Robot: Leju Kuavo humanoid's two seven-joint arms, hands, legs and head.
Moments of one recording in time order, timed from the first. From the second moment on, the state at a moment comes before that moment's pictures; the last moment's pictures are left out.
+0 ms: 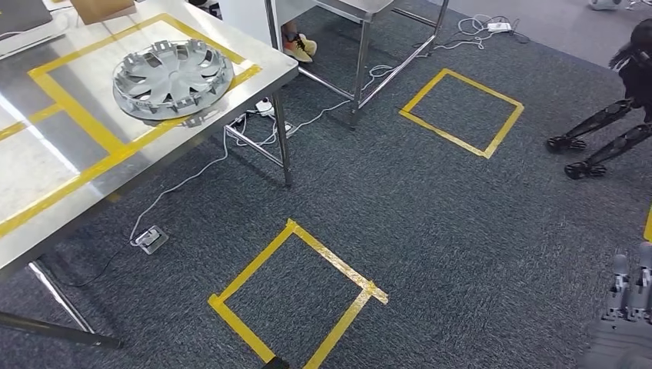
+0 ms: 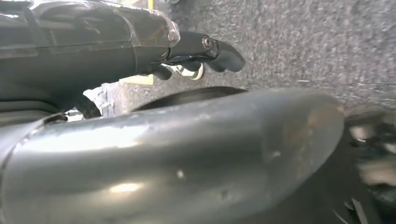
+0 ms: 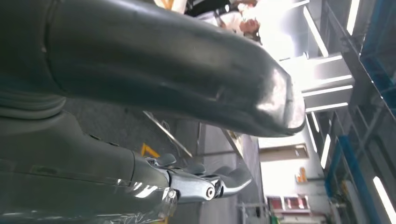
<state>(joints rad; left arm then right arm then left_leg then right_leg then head) -0.13 -0.03 -1.04 -0.24 0.44 0.39 0.41 0.19 -0.30 0.30 -2.25 -0.15 -0.65 -0.07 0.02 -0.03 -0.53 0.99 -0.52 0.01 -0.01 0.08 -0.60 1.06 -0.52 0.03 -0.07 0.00</state>
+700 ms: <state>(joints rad) -0.13 -0.02 -1.04 -0.24 0.43 0.37 0.42 0.17 -0.29 0.31 -2.25 -0.16 -0.65 -0.08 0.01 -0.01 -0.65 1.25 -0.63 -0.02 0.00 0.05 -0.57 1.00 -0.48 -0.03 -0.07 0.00</state>
